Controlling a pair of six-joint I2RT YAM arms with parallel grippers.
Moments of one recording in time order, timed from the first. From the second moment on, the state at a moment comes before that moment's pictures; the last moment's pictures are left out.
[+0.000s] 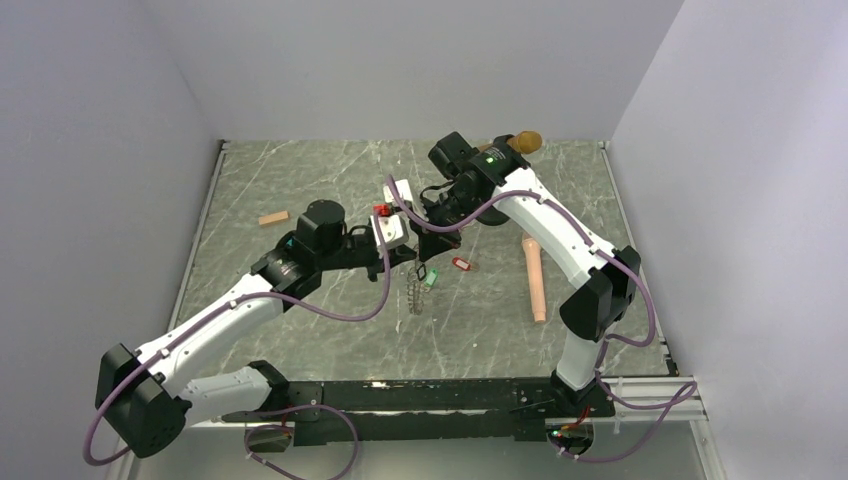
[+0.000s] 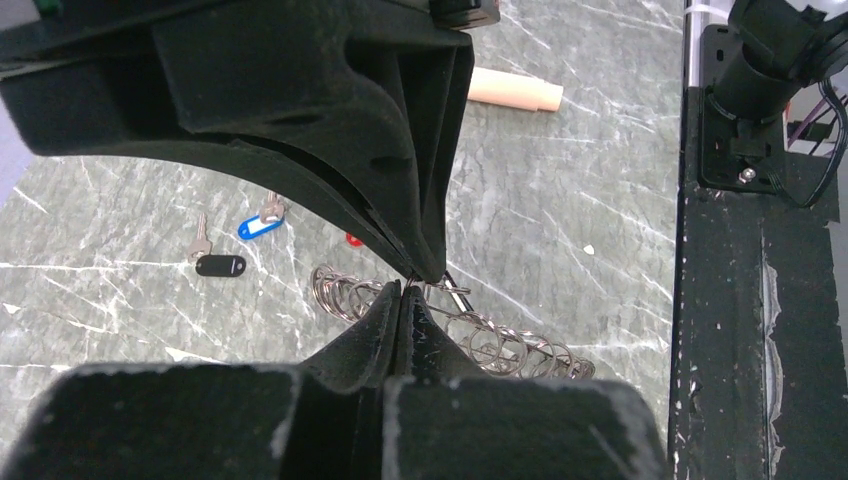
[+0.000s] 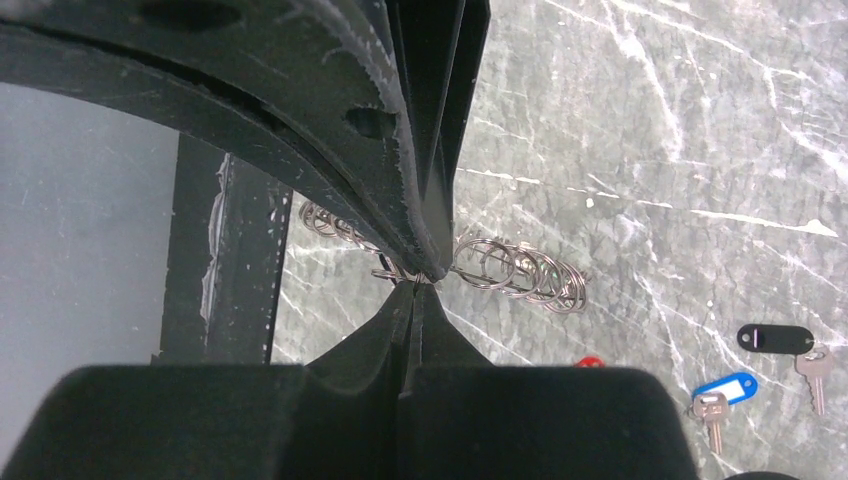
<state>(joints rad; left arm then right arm) -0.68 1.10 0.90 -0.11 0.58 0.31 0.68 1.80 1.90 -1.35 -0.75 -0.87</state>
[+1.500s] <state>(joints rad) -0.68 0.97 0.46 0.73 0.34 -0.37 0.64 1.78 1.90 -1.29 -0.92 -0.86</state>
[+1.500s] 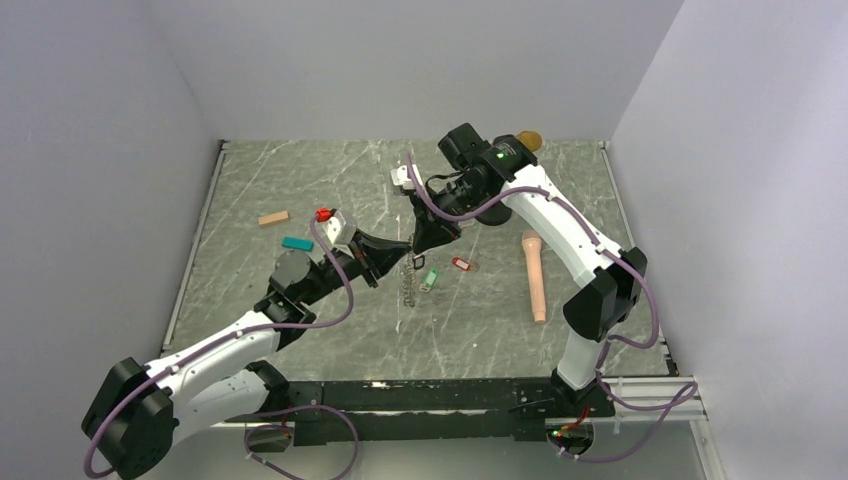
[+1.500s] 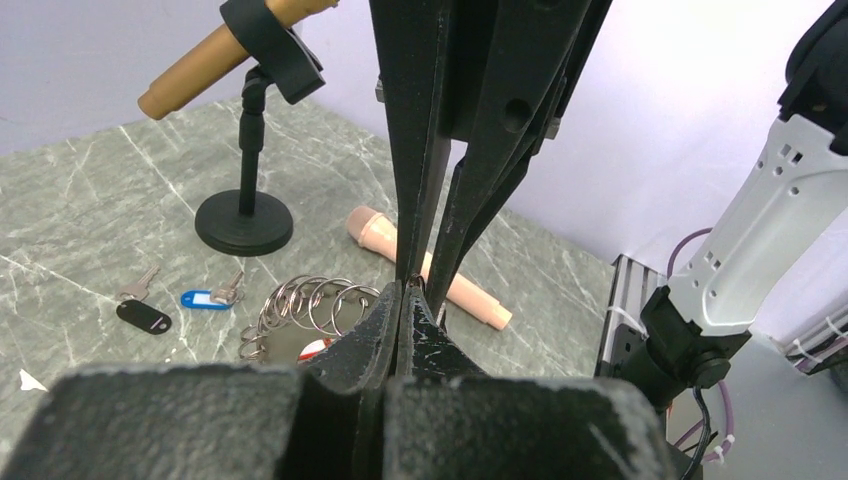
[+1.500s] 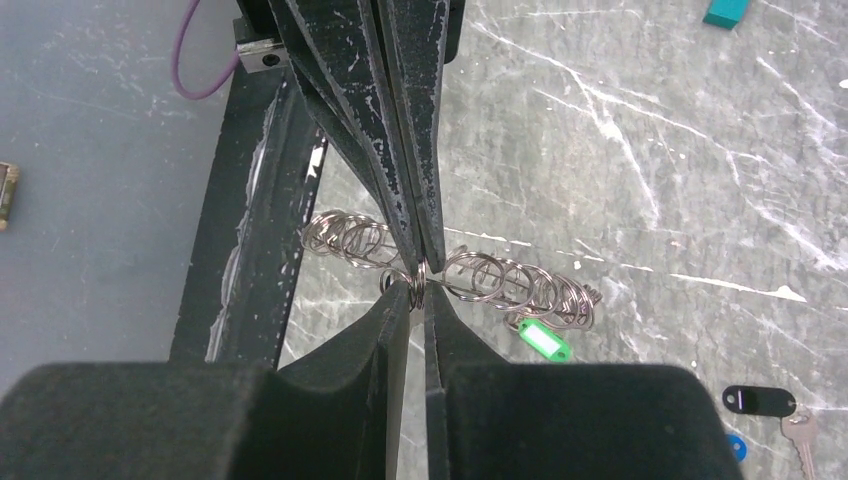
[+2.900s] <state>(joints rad) -0.51 1.05 0.81 0.15 0.87 0.05 0.63 1.77 1.90 -1.39 -0.82 -0.92</state>
